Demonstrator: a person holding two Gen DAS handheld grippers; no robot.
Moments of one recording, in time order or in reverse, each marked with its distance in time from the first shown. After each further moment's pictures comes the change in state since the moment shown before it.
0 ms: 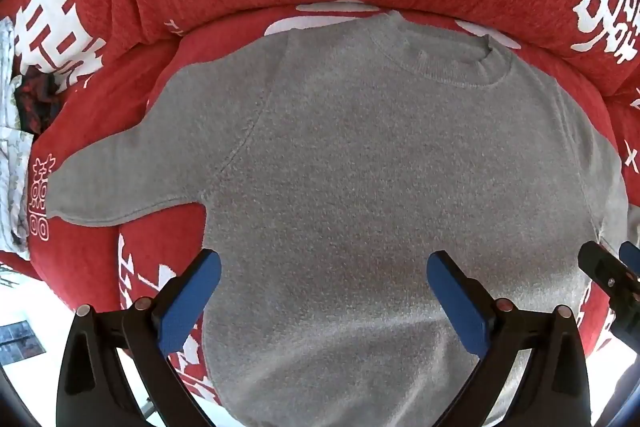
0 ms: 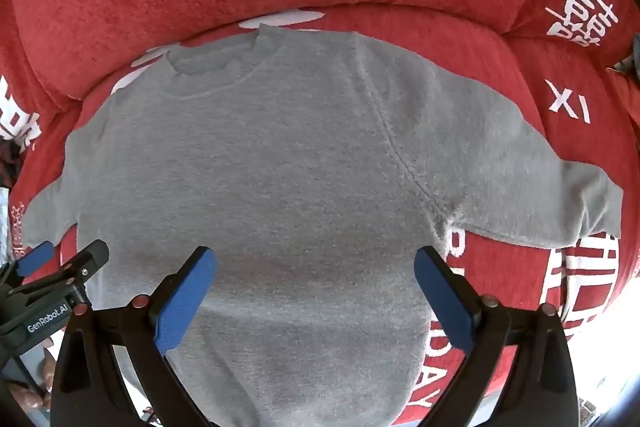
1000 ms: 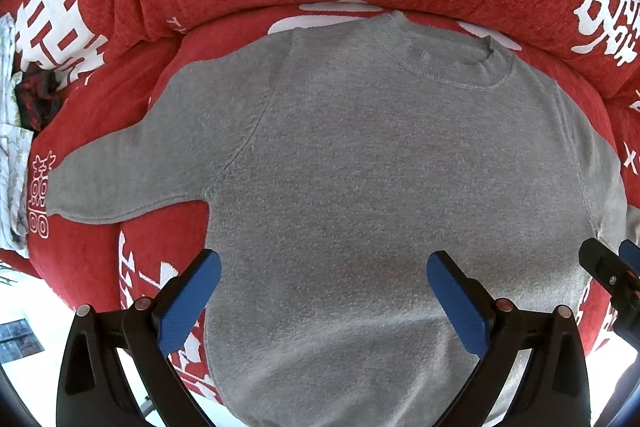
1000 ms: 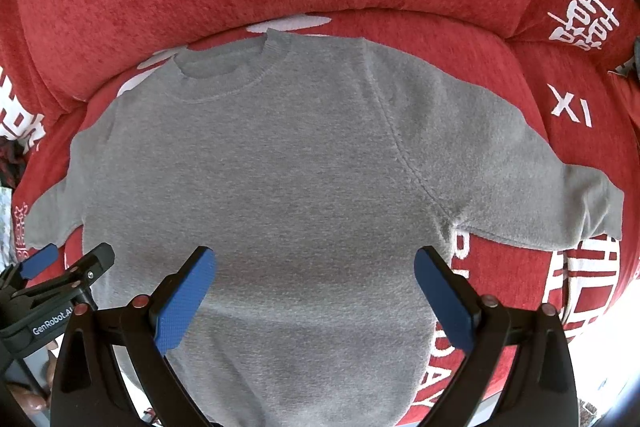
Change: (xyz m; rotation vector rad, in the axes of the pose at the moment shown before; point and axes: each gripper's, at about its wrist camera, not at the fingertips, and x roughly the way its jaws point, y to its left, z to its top) left arm -0.002 0.005 0.000 0.003 0.007 -0.014; right arm -0.004 0.003 0.000 -0.003 -0.008 0.010
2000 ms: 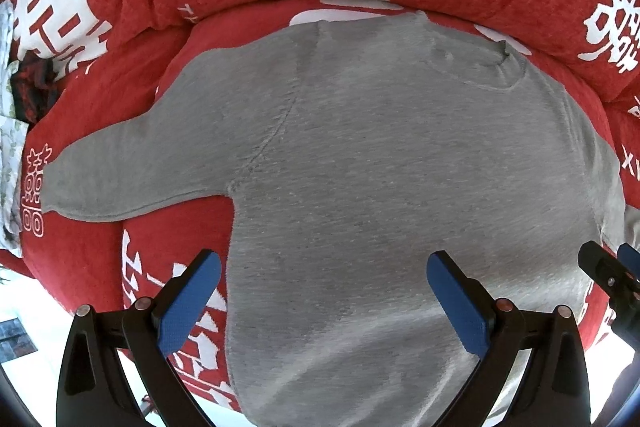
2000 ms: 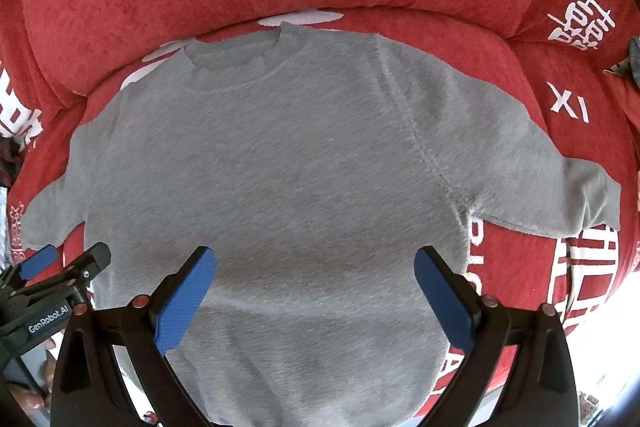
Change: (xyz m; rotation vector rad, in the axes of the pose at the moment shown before) left arm 0.006 0.034 0.000 -0.009 0.029 0.012; right arm -0.002 0.027 -0.003 0.000 0.004 -0.027
